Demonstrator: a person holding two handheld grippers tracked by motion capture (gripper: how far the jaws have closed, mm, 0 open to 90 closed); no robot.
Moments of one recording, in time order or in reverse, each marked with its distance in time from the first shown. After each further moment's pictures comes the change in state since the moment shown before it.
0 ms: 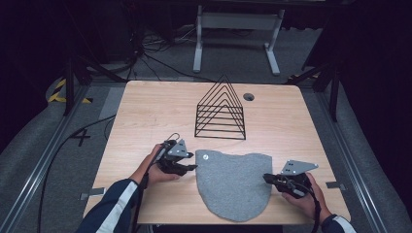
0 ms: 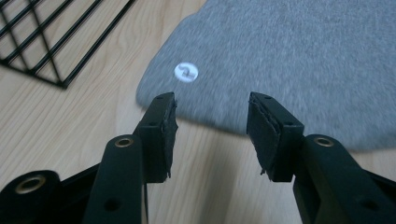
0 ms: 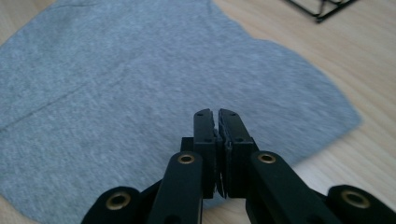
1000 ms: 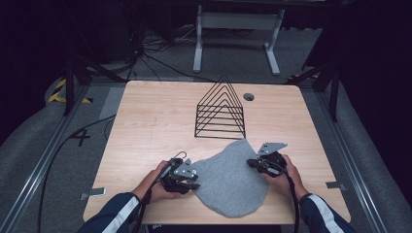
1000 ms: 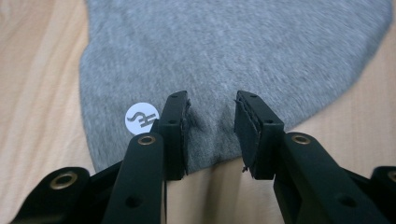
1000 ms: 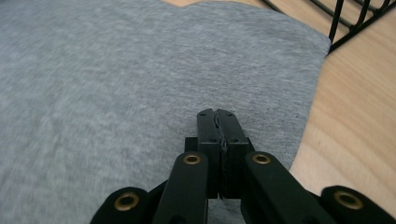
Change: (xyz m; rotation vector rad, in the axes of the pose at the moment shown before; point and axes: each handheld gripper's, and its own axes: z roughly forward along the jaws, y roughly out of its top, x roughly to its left) left arm -0.054 -0.016 0.001 0.065 -0.110 0.010; right arm -0.027 0.045 0.068 0.093 -0.028 -0.016
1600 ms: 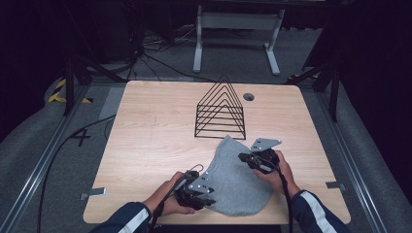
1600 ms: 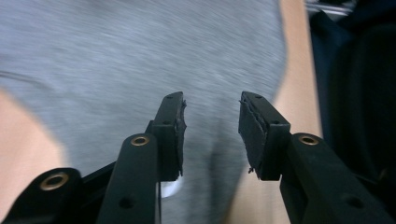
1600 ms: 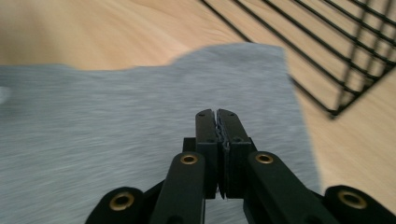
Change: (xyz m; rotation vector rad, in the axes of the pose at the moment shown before) left arm -0.027 0.030 0.002 -0.064 -0.062 0.059; right arm 0.023 0.027 -0.009 -0.098 0.004 -0.022
